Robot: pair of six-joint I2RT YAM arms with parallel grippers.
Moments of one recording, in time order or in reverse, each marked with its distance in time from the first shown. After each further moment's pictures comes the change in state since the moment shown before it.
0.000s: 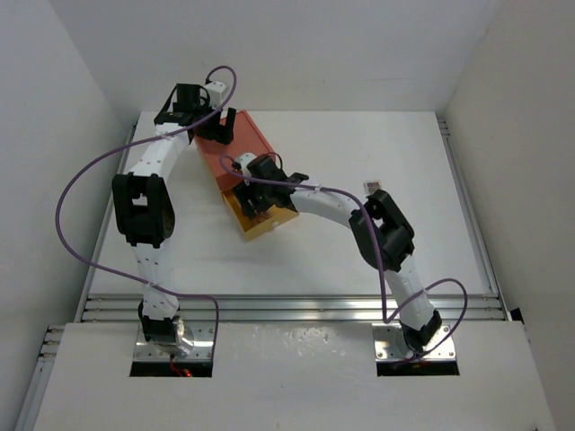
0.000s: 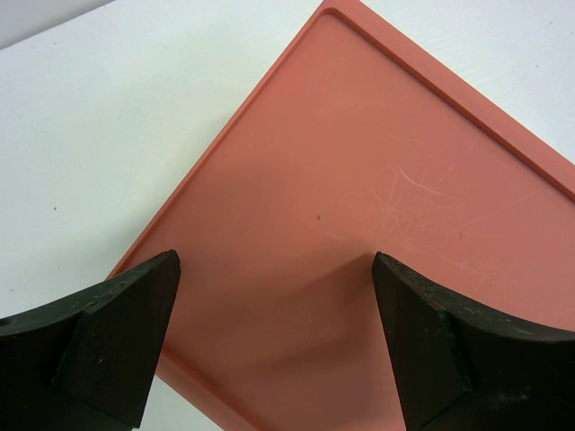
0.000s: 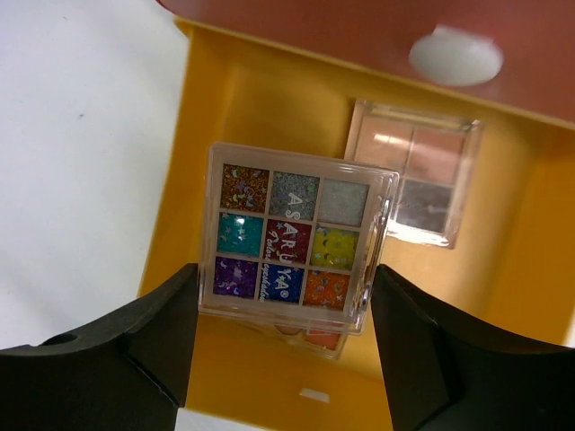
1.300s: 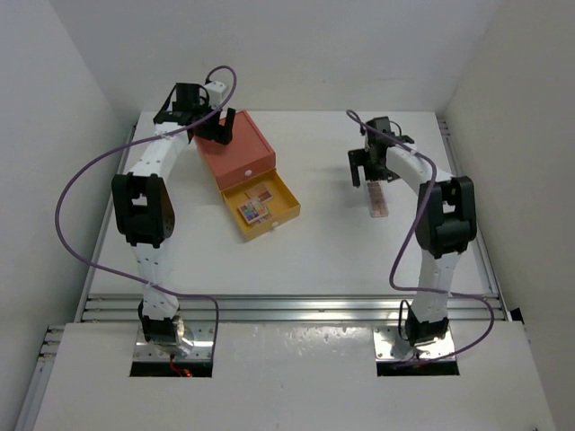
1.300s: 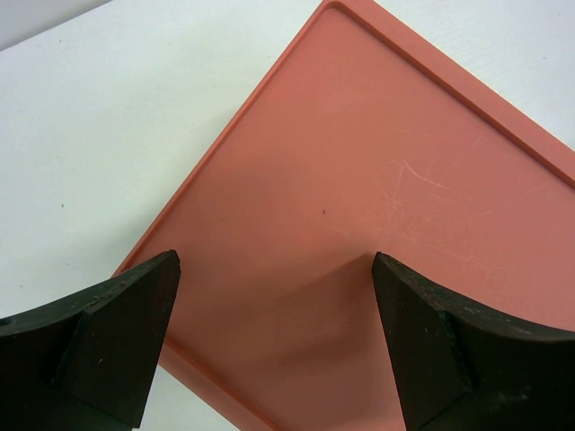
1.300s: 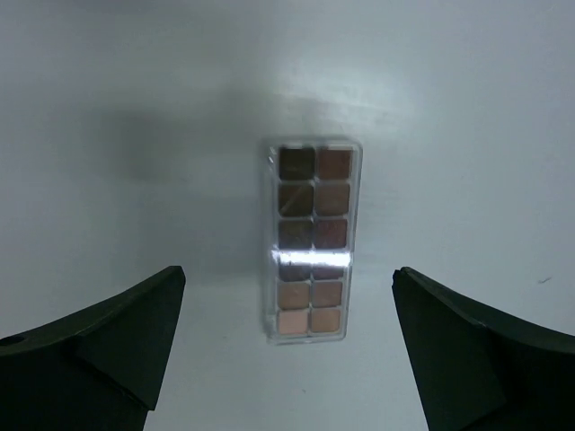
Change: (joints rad) left arm 0.002 0.000 0.011 -0.018 -0.003 0.017; right arm -0.616 -0.187 -0.110 -0.344 0.171 -0.042
